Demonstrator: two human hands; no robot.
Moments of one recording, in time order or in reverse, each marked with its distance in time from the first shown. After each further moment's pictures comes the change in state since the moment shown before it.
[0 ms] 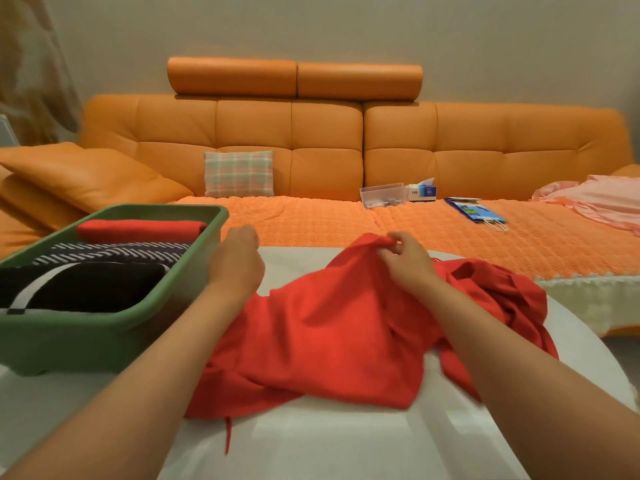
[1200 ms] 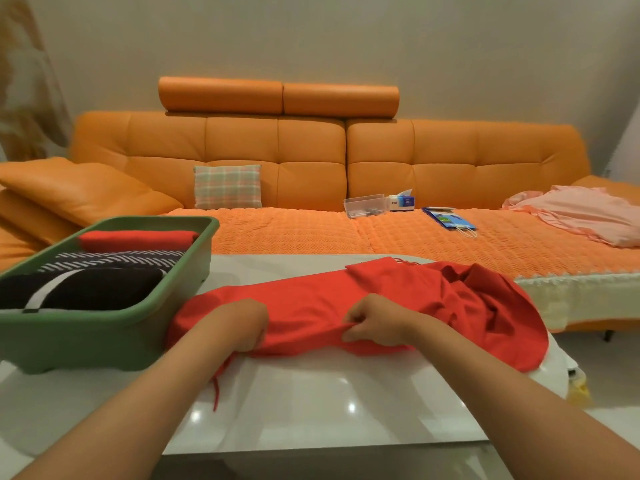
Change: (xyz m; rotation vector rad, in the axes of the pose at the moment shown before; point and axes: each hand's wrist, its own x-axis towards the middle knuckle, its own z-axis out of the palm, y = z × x) left_hand -0.070 0.016 -0.023 0.470 -0.885 0.432; right_hand -0.098 -0.003 -0.020 -0.358 -0.637 -0.226
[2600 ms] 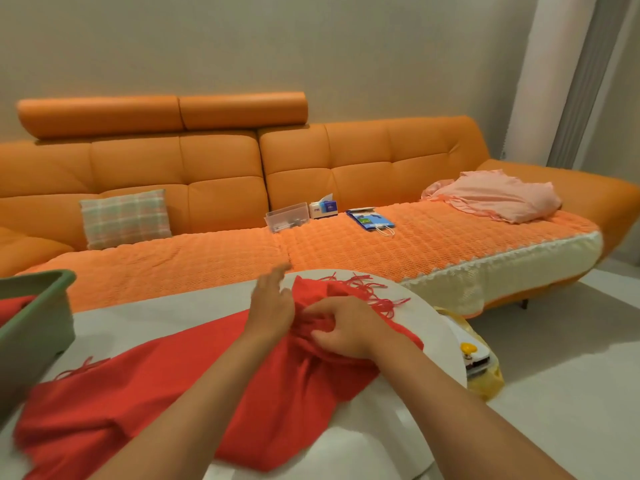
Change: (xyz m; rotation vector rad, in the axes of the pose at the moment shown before) left_hand 0.167 0.196 -0.055 -1.037 0.743 0.044; right_hand -0.030 0.133 -0.061 -0.030 0.521 -0.112
